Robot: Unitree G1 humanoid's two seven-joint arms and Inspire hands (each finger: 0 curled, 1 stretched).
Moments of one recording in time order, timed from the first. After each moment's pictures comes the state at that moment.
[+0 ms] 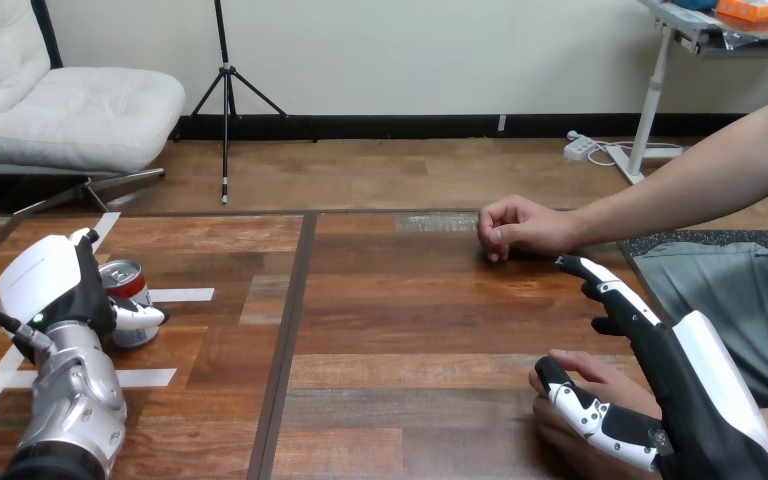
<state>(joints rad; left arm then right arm) -0.57 0.42 -0.16 1.00 0.51 0.16 0.40 0.49 -0.21 -0.04 -0.52 -0.41 -0.12 0.13</state>
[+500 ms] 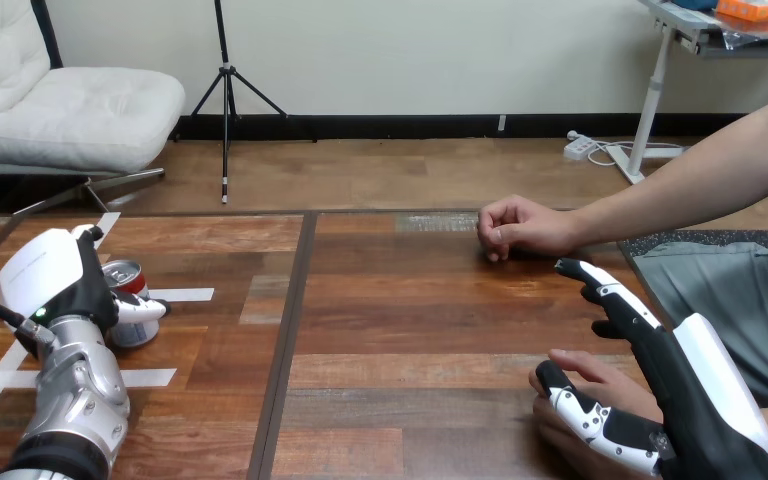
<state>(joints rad) -0.61 0.41 -0.17 1.08 0.51 0.12 0.44 0.50 -0.23 -0.04 -0.53 -0.41 -0.12 0.13</state>
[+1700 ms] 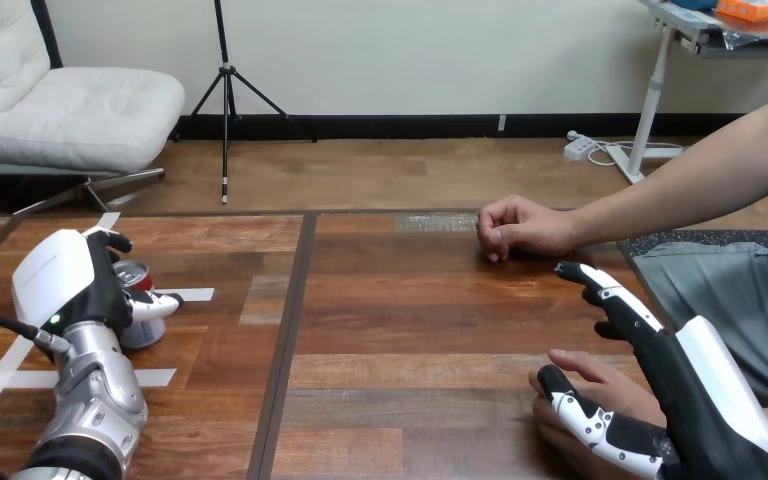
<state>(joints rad) -0.63 0.38 -0.18 1.19 0.46 -0.01 0.56 0.52 -0.24 -0.04 -0.55 -0.40 -0.12 0.13</state>
